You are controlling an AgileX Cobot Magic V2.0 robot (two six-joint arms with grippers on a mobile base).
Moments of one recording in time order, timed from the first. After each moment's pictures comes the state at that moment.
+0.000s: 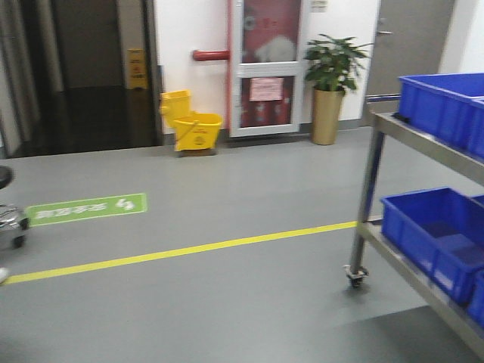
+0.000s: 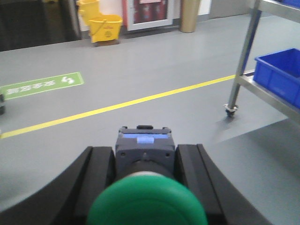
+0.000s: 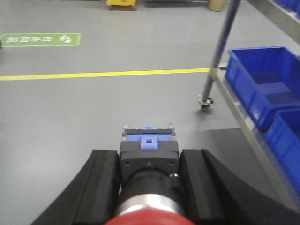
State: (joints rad) left arm -0.07 0.55 -0.73 -0.17 0.55 0.16; right arm 0.00 0.72 -0.81 0.08 0.59 -0.14
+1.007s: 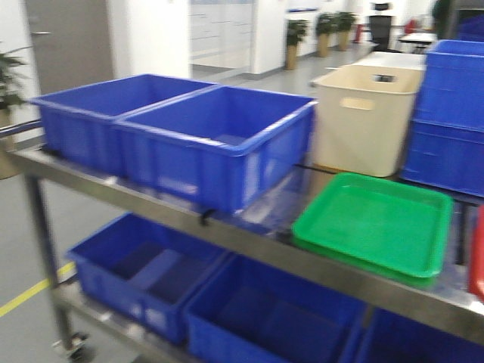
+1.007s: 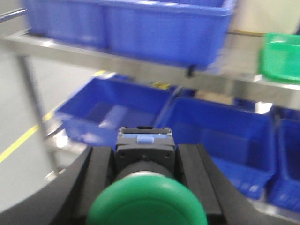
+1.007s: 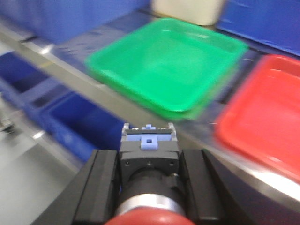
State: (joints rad) left arm -0.07 0.55 -0.73 -0.17 0.55 0.16; right arm 0.00 0.72 -0.81 0.08 0.59 -0.14
